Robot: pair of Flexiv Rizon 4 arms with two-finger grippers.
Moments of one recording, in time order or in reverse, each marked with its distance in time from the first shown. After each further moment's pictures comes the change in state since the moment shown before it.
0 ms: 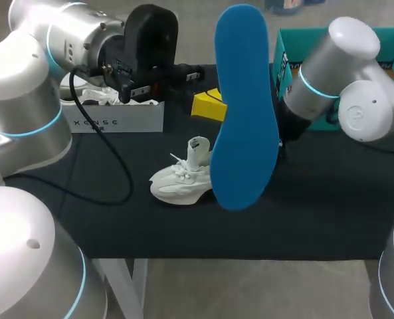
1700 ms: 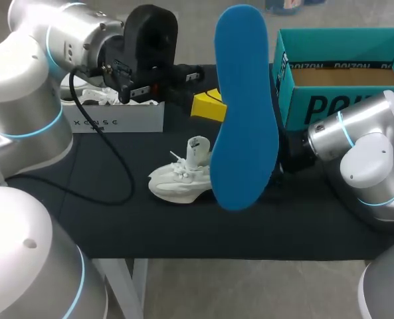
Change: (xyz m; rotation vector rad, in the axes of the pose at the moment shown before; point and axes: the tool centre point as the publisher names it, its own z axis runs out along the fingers) left arm 0.000 0.000 0.000 0.000 -0.001 0.000; right arm 0.025 0.025 0.074 -0.622 0.088 0.102
